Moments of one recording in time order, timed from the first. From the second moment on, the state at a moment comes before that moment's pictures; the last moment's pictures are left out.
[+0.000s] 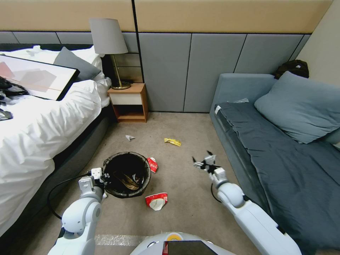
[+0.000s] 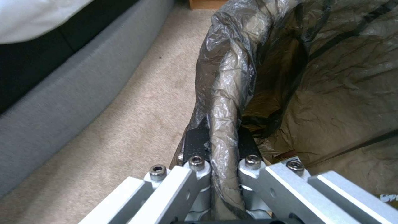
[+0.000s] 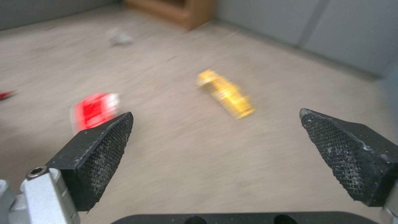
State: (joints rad) left arm 1.51 -1.34 -0.78 -2.26 -0.37 0.74 -0.25; right arm -0.95 0.90 -0.15 1.77 0.49 -0.23 0.14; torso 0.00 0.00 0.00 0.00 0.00
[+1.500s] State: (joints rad) left arm 1.50 -1.36 -0.79 -2.21 -0.36 0.74 -0.25; right arm -0.62 1.17 -0.70 1.40 0.54 -0.38 0.06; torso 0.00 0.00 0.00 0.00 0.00
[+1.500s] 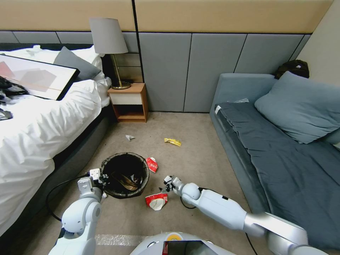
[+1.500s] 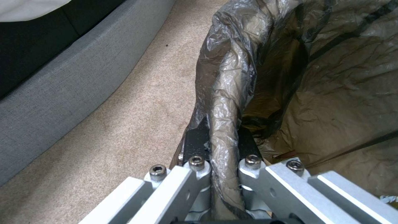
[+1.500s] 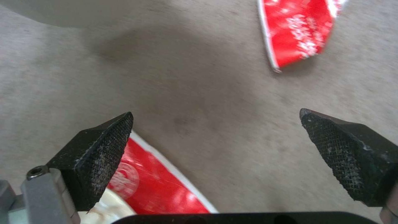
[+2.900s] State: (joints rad) left arm 1.48 -1.36 -0.79 -2.18 -0.36 0.74 -0.25; right arm -0.71 1.21 -0.75 1.29 0.48 -0.34 0.05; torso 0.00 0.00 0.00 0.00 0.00
